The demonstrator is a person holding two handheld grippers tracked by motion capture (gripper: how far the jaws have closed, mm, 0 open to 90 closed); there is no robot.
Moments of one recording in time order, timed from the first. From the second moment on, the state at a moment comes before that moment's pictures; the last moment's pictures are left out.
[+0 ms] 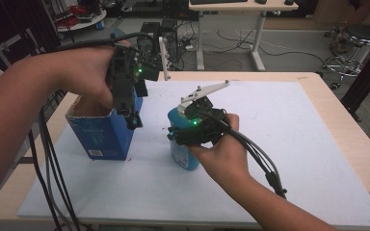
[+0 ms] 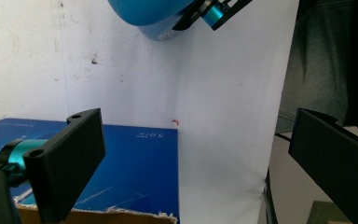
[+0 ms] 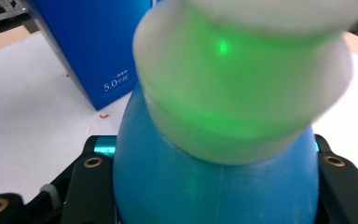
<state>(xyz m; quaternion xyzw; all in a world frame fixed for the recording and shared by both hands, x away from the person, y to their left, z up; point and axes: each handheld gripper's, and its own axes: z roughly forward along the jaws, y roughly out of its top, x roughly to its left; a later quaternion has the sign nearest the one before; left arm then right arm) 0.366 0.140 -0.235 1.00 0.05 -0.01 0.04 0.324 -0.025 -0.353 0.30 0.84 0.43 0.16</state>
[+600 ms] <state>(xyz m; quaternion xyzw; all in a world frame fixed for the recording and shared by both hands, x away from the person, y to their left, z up) 0.367 0.135 -0.234 1.00 0.04 -0.01 0.04 0.336 -0.056 -0.329 0.28 0.84 0.43 0.15</state>
